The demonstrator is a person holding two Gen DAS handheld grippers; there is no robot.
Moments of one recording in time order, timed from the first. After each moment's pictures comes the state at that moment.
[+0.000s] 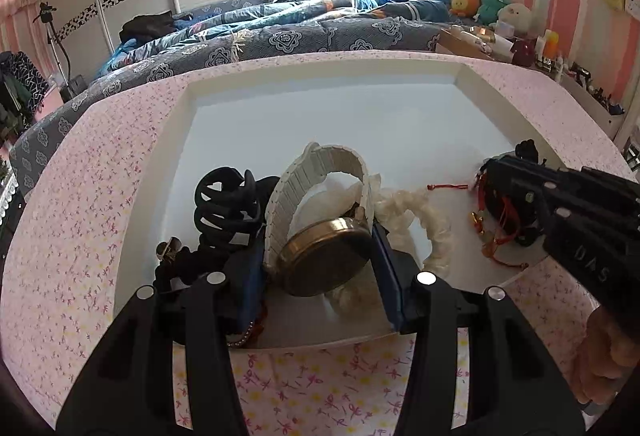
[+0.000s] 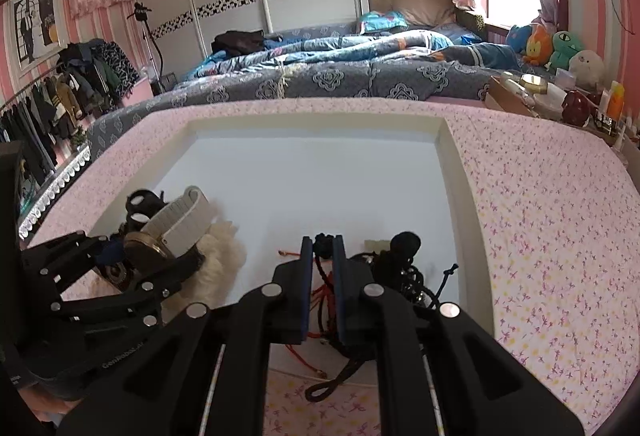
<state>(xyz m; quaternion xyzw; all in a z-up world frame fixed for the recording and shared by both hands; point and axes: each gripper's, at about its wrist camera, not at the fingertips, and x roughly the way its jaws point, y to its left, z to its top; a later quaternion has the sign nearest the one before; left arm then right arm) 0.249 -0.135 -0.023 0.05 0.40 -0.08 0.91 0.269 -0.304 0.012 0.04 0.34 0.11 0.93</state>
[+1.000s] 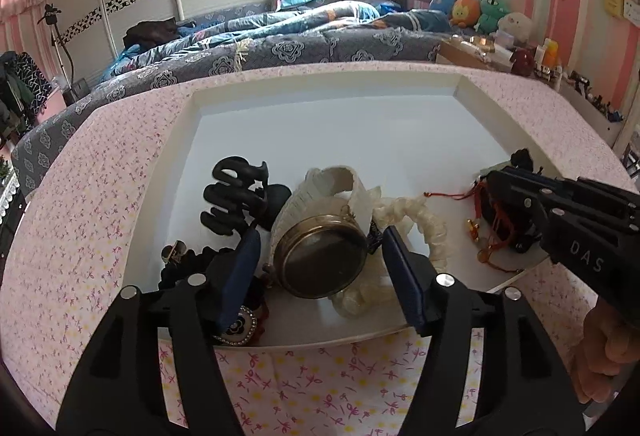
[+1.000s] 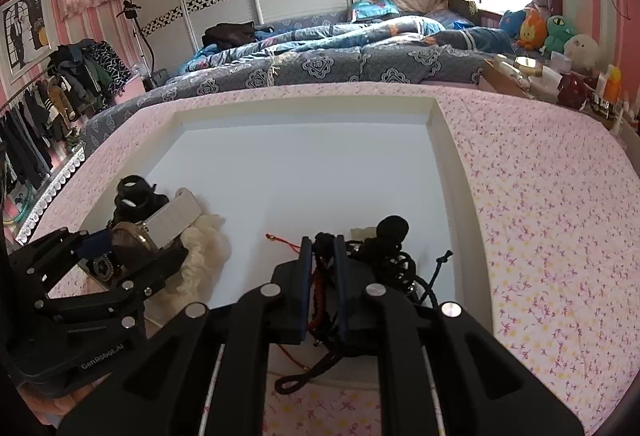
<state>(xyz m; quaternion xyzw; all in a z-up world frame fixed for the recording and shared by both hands) 0.243 -0.133 -0.016 0.05 0.38 -0.08 0.92 0.267 -0.314 0.006 0.06 0.35 0.10 0.93</state>
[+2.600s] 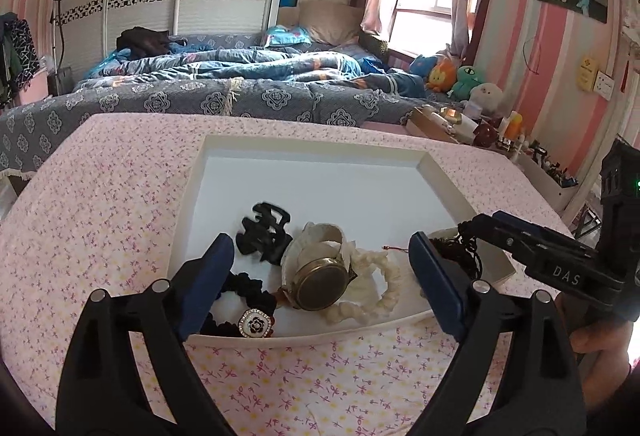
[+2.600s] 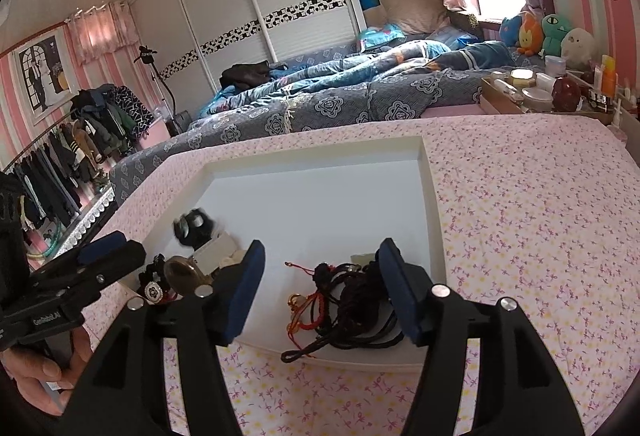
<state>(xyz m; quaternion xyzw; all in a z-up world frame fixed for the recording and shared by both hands) 0.211 -0.095 0.037 -0.05 0.30 -0.13 0.94 0.244 -0.353 0.030 0.12 0.30 0.13 0.94</state>
